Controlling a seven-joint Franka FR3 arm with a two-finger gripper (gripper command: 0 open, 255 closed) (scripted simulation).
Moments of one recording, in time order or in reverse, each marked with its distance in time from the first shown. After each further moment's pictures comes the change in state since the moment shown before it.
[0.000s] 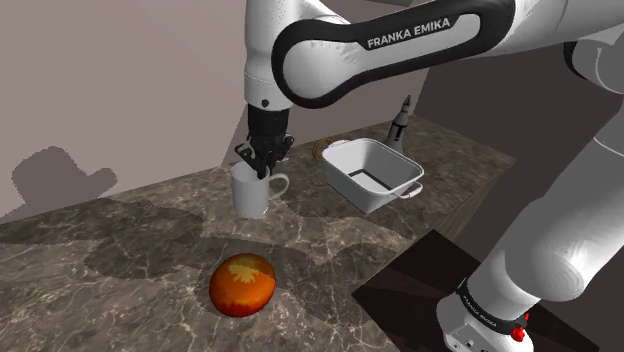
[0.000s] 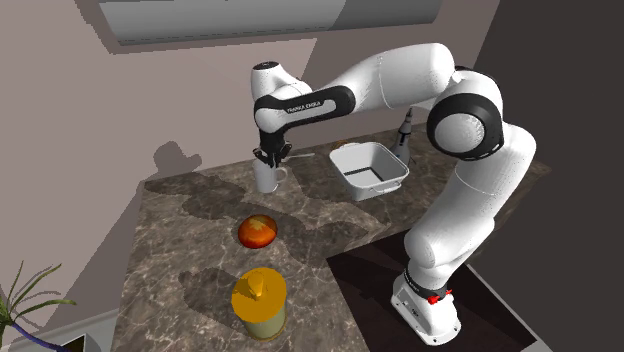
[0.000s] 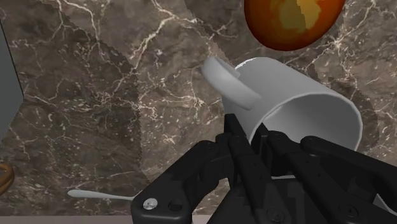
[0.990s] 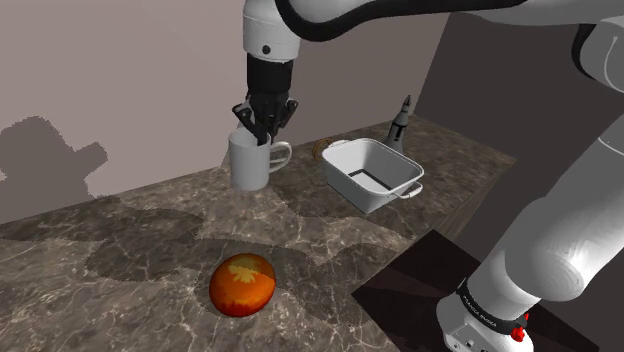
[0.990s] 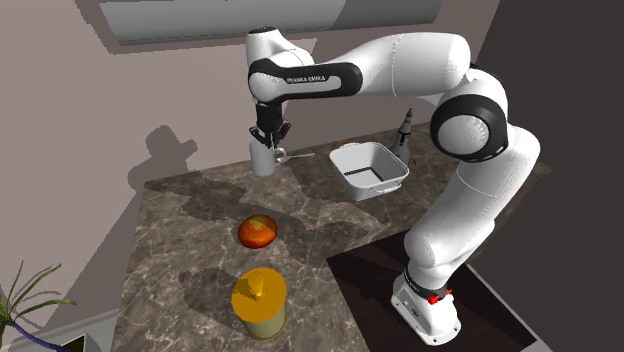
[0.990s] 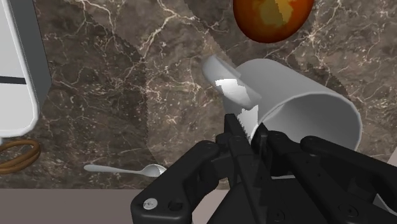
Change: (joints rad) arm -0.003 -0.025 -0.004 0.176 0.015 -0.197 -0.015
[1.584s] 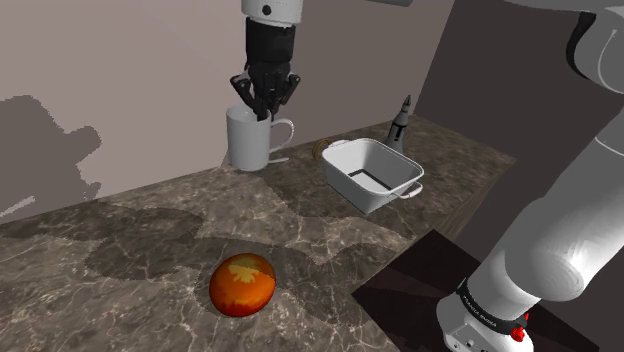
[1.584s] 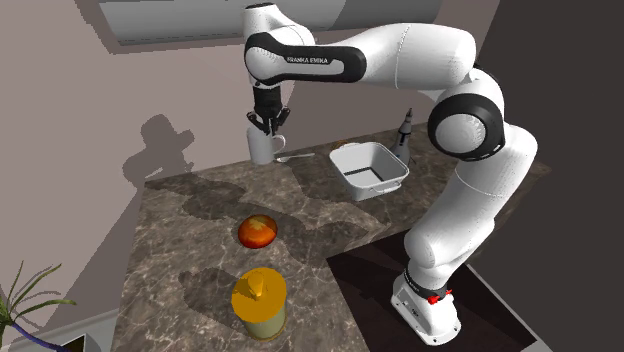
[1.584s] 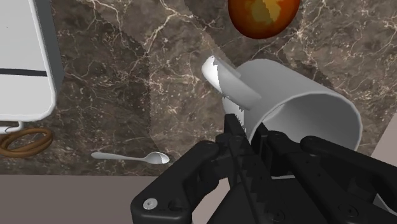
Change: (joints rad) arm 0.001 0.017 0.002 0.140 -0.009 -0.125 0.003
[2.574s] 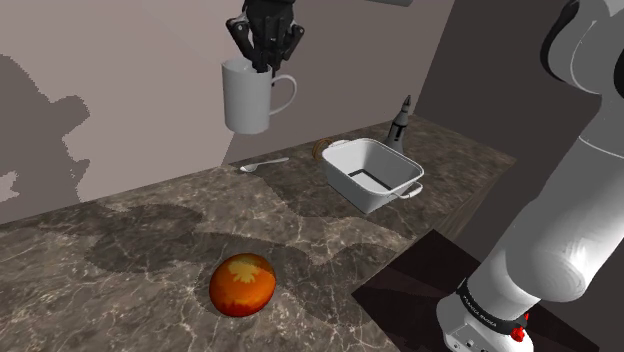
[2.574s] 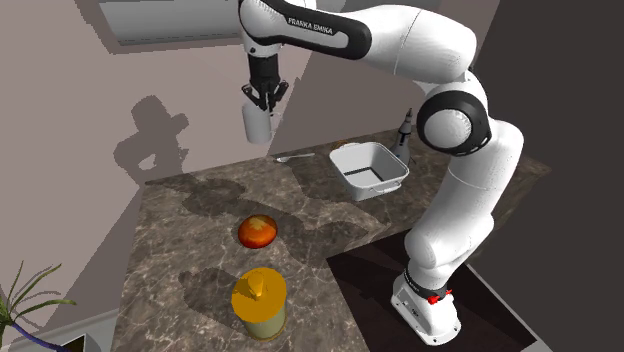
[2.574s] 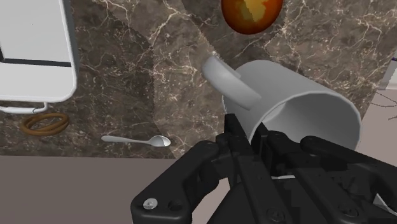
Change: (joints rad) arm 0.021 0.085 0.018 0.297 -0.047 -0.226 0.026
